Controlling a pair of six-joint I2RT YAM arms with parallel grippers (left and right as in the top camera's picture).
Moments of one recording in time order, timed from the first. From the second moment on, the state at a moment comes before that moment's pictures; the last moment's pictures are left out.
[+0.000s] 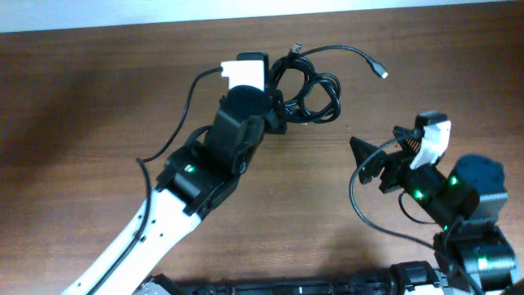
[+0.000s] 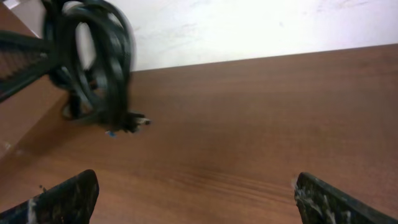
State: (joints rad) left arm -0.72 1.34 1.31 -0.40 -0.30 -0.47; right arm 0.04 0.65 0.80 -0.51 -0.39 0.24
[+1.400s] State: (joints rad) left arm -0.44 1.27 1.31 -0.66 -0.04 -0.99; right arm 0.04 0.71 0.84 -0.49 -0.53 0.24
